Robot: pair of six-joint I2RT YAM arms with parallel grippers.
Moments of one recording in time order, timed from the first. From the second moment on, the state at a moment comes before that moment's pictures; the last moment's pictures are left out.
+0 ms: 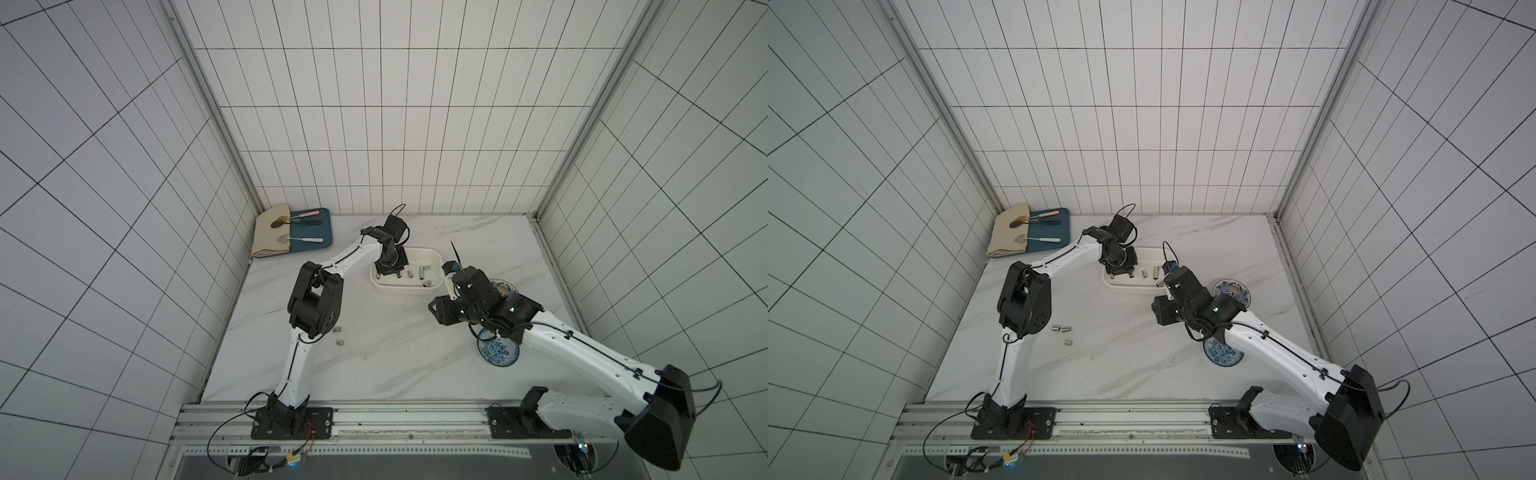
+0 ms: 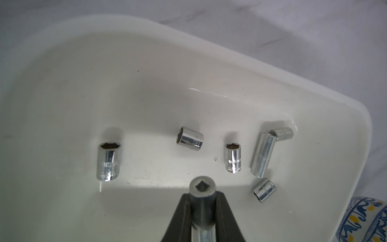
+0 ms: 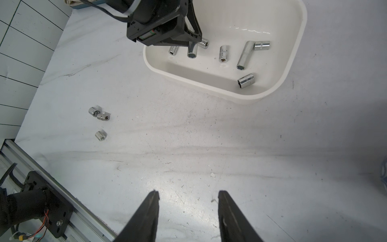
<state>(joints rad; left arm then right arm) -0.54 2.23 1.89 -0.84 0.13 -0.77 0.87 1.18 0.95 -0.60 0.01 0.46</state>
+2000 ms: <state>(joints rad) -0.37 1.38 1.01 -0.78 -0.01 -0.84 1.05 1.39 1.04 -0.59 -0.07 0.40</state>
